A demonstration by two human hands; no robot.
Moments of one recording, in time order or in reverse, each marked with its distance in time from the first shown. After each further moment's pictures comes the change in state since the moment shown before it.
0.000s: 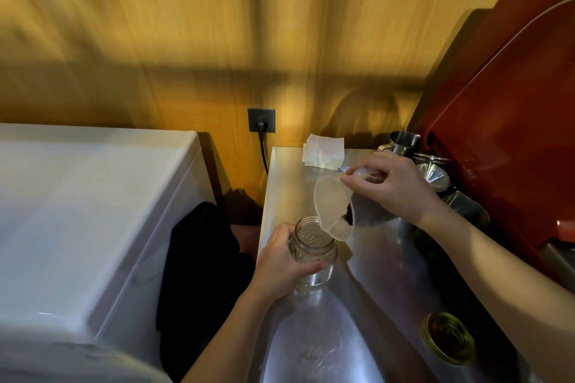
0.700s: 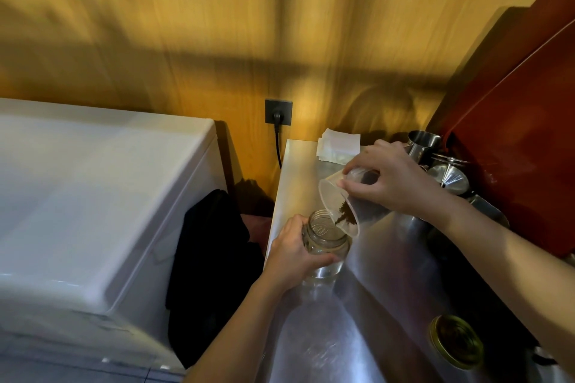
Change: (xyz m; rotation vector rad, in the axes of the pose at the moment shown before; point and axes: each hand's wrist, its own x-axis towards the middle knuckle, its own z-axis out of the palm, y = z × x) left_hand -0.002 0.002 0.004 -0.015 0.020 -0.019; right_hand 0.014 -0.019 0.011 -0.275 -0.200 -0.184
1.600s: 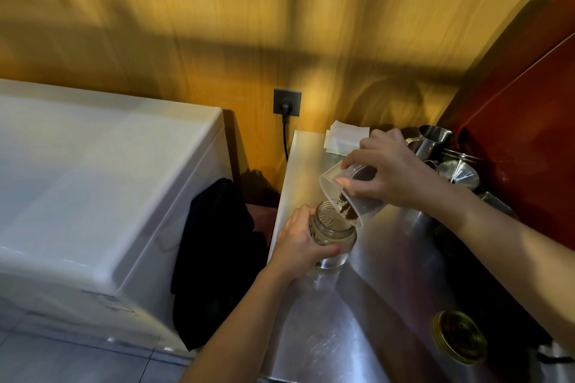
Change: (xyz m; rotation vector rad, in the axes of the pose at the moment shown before) left_hand -0.001 0.000 0.002 0.014 0.022 0.034; right_hand 0.006 -0.008 0.006 -0.078 -0.012 -0.197
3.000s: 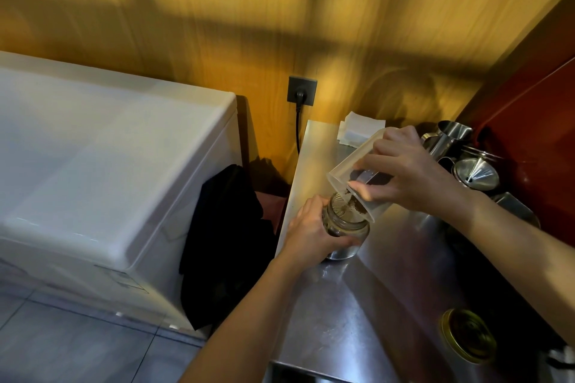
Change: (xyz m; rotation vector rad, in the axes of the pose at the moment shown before) left_hand -0.003 0.005 -0.001 0.042 0.011 0.008; right_hand -0.005 0.001 0.013 -0.118 0.053 -0.223
